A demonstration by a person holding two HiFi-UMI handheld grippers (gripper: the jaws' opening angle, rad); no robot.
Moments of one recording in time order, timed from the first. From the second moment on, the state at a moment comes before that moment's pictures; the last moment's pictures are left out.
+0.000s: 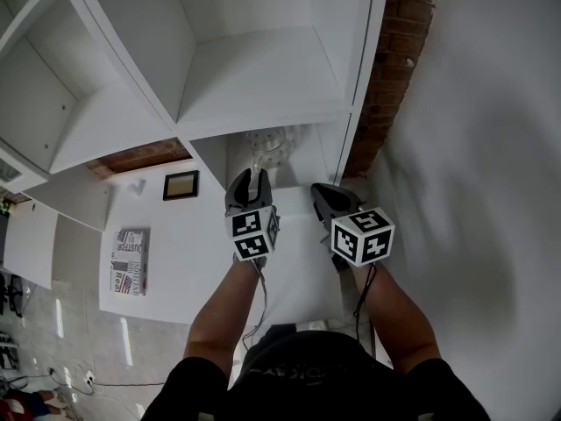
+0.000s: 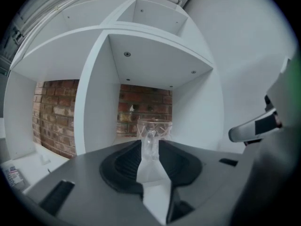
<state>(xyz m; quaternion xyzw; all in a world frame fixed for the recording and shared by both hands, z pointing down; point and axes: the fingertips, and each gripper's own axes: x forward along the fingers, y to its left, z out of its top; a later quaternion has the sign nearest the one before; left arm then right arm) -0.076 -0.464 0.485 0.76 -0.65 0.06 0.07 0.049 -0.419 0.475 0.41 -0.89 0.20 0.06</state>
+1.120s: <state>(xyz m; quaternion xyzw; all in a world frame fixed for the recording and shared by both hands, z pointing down) -0.105 -0.216 0.445 0.77 -0.63 0.05 0.09 0.004 -0.253 0.450 0.36 -0.92 0.13 0.09</state>
